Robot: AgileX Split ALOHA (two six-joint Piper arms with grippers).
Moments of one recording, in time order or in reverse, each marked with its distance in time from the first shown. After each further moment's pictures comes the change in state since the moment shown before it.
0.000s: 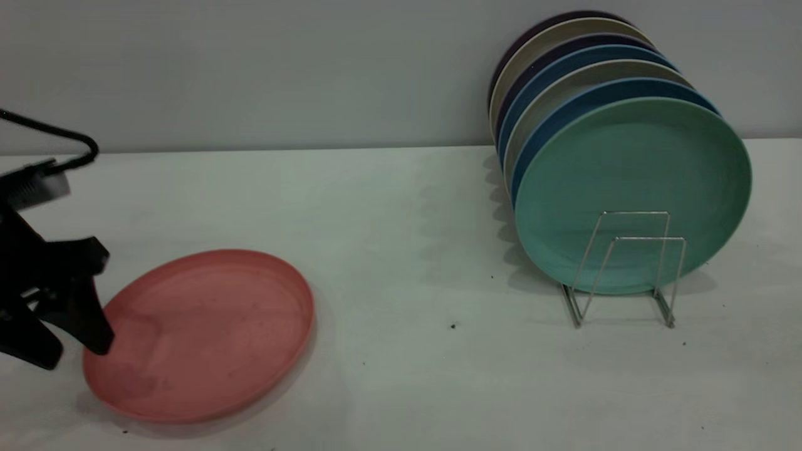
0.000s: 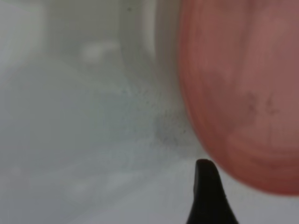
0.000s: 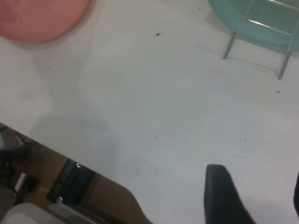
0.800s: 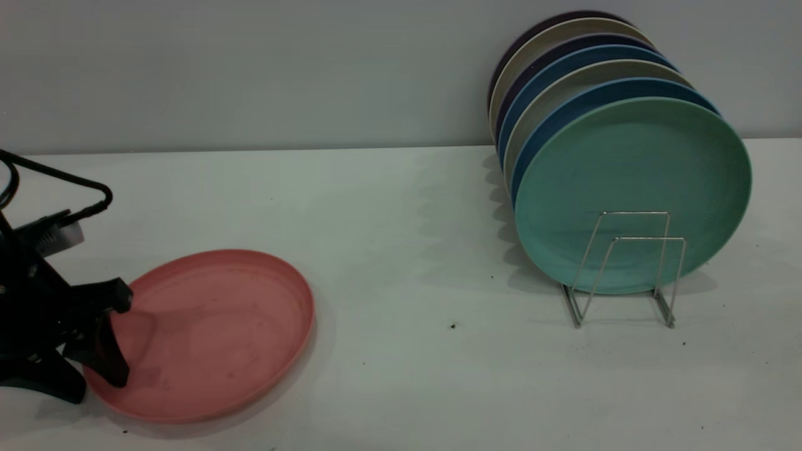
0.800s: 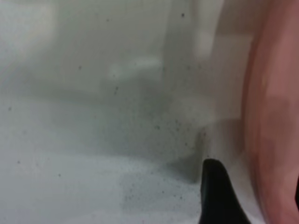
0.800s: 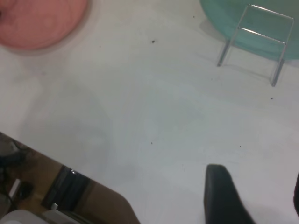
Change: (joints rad) left arm 0.003 0.148 -0.002 -0.140 -0.141 0.051; right arm 0.000 0.000 0.000 0.000 -0.023 -0.006
